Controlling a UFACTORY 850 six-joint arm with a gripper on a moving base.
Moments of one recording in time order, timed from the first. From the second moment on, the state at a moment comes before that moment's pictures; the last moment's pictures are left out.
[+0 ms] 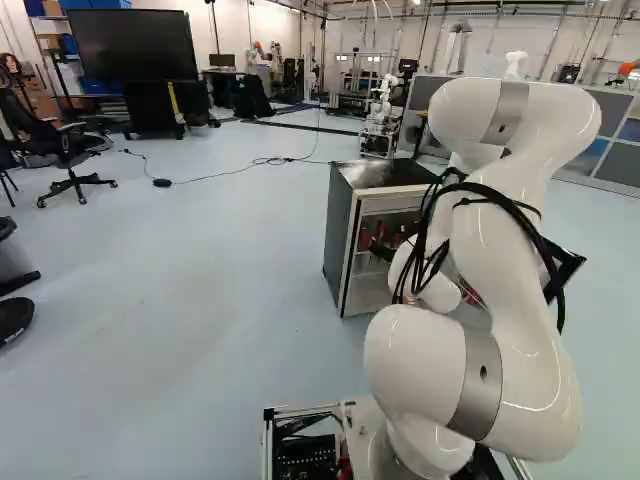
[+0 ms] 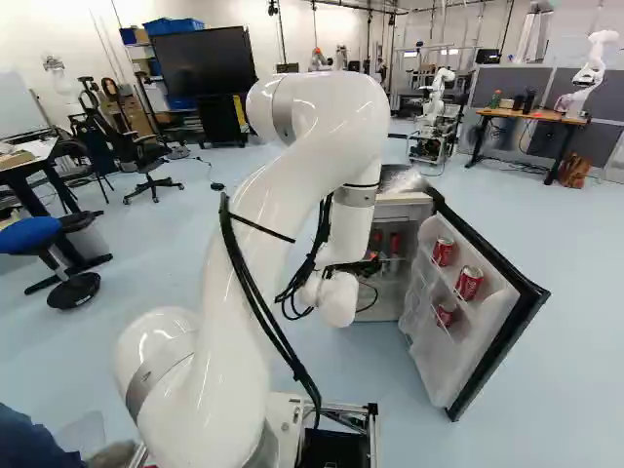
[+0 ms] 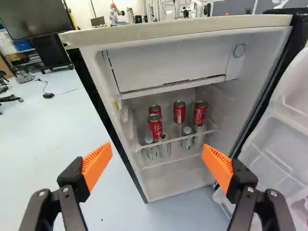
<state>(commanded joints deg) -31.7 -46.9 -34.5 -26.3 84.0 0.0</state>
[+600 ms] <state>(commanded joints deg) -33.8 -54.3 -40.5 -34.8 86.4 0.0</state>
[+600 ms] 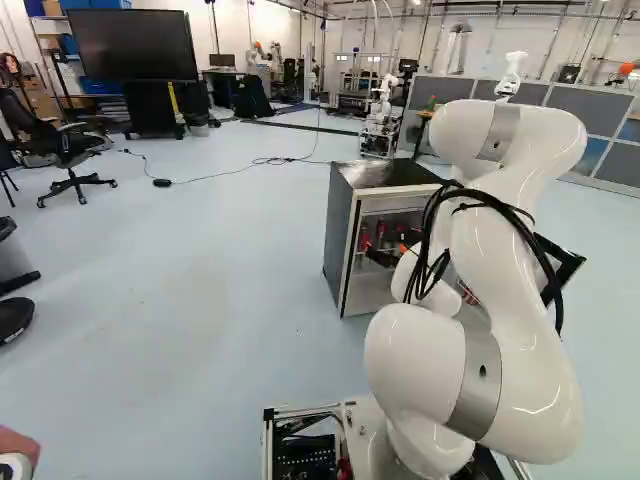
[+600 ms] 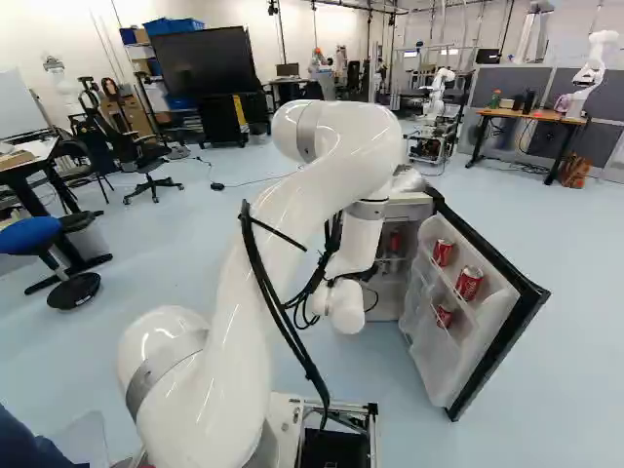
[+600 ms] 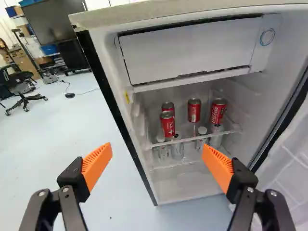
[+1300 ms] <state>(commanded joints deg) -36.1 -65.9 -55.0 -42.7 88.5 0.0</state>
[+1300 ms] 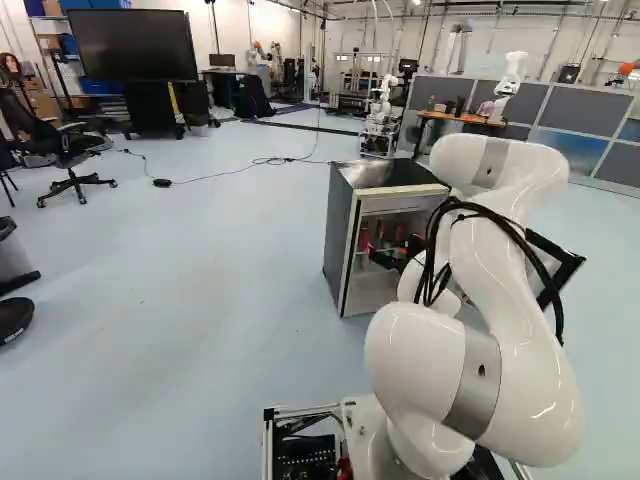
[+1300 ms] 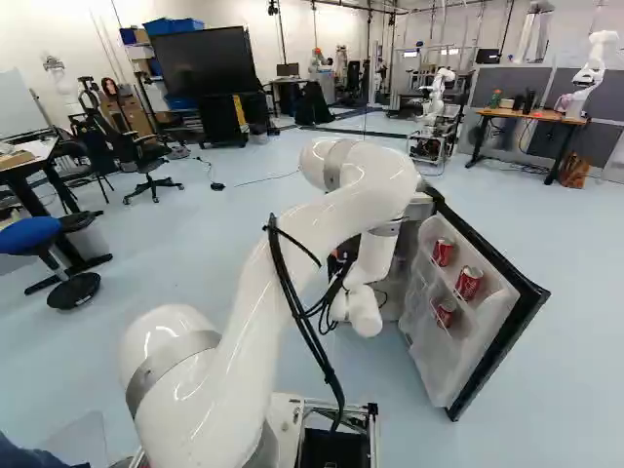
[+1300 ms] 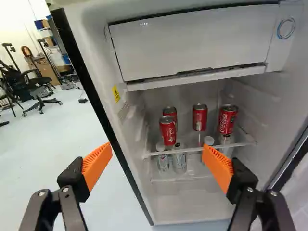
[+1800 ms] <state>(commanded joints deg) -35.7 -72.9 -66.9 -46.3 88.5 0.0</state>
